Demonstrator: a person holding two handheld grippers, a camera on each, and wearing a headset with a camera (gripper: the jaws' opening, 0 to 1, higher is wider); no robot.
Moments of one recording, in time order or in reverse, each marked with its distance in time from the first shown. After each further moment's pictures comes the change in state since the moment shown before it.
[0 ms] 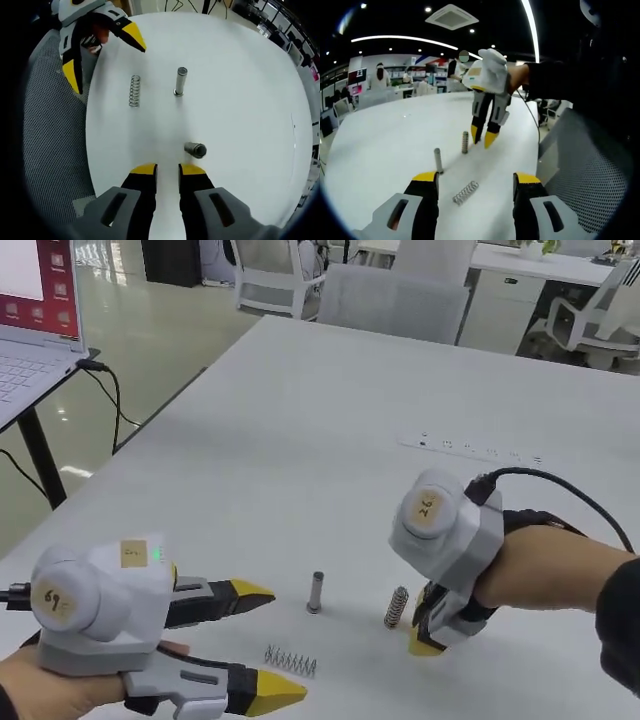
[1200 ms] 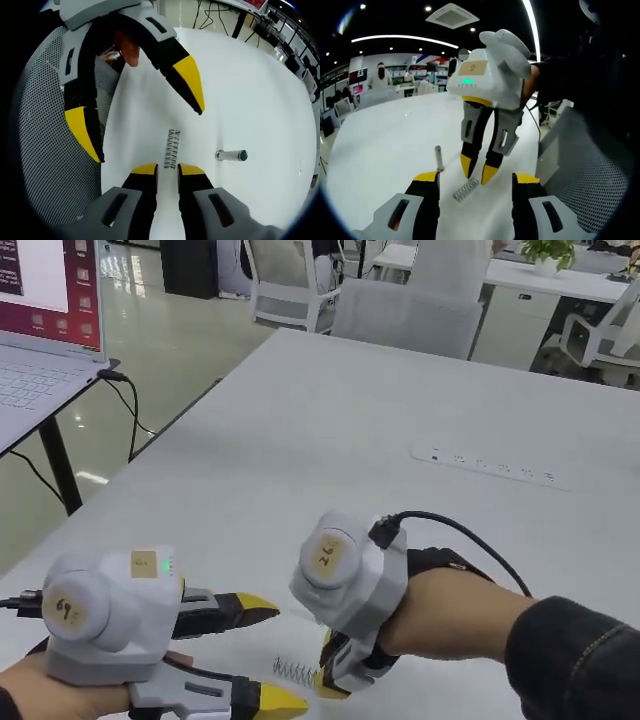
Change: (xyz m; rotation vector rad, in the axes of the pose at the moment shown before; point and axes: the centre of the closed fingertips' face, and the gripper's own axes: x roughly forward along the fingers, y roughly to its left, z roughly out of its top) left arm -0.005 0.000 -0.003 0.001 0.015 0.014; right arm 0.038 0.051 0.084 -0.168 -0.087 0.065
